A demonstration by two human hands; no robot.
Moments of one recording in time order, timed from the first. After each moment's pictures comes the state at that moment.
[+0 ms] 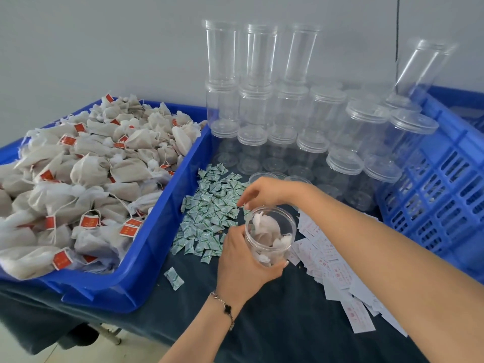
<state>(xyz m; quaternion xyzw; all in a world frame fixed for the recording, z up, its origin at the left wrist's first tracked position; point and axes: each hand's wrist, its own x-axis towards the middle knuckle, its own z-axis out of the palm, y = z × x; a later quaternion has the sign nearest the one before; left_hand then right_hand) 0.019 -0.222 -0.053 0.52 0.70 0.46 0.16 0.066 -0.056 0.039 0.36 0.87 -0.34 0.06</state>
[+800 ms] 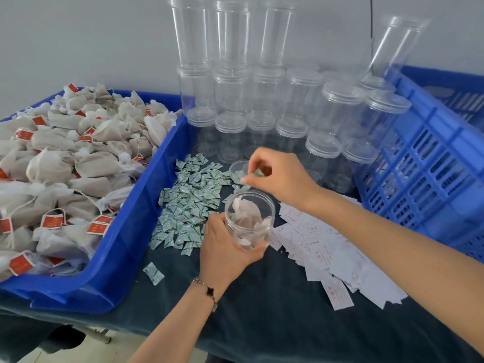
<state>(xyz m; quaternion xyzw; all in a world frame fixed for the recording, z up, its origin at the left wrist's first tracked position) 0.018 -0.210 -0.059 0.52 0.71 0.46 0.14 0.127 -0.108 0.066 0.33 0.86 -0.25 -0.29</state>
